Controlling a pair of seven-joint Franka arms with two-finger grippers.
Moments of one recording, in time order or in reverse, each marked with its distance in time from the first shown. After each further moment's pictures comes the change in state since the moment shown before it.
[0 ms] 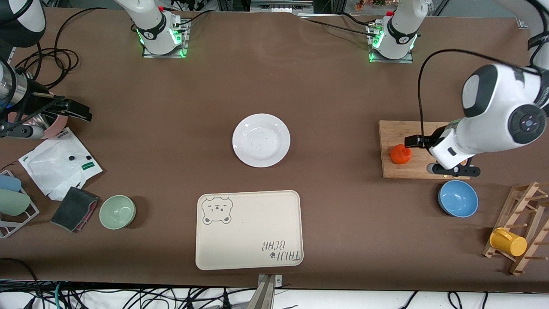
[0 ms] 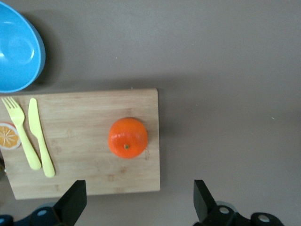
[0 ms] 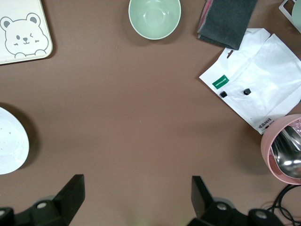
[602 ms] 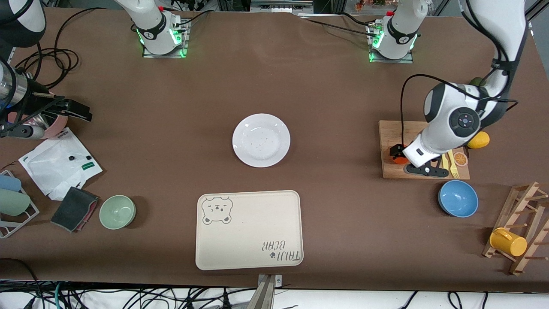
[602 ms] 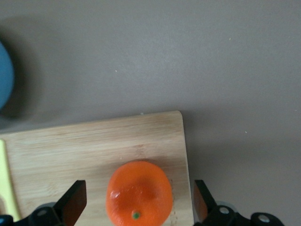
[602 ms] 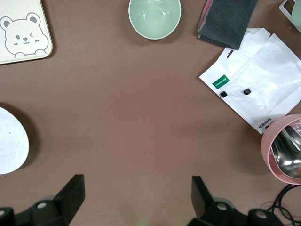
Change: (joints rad) left arm 0.005 0.013 0.001 -0.417 0.129 0.620 0.001; right arm 0.000 0.000 0.000 0.000 0.000 0.000 0.000
